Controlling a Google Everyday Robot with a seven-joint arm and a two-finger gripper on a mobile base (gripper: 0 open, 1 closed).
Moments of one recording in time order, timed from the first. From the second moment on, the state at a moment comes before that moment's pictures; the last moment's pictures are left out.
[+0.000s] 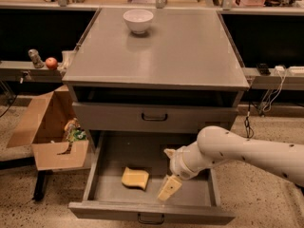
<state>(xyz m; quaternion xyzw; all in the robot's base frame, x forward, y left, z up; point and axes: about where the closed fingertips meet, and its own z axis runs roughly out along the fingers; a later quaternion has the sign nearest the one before) 0.463 -0.053 0.552 -0.58 0.75 0.22 0.22</state>
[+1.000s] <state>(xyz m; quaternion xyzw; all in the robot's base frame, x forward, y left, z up) 0.510 0.033 0.531 -0.55 0.76 0.24 0.24</state>
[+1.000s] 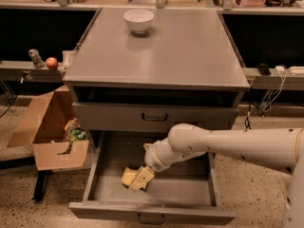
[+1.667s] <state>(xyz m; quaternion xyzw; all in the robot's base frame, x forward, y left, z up) 0.535 0.035 0.476 -0.54 0.77 0.21 0.27</state>
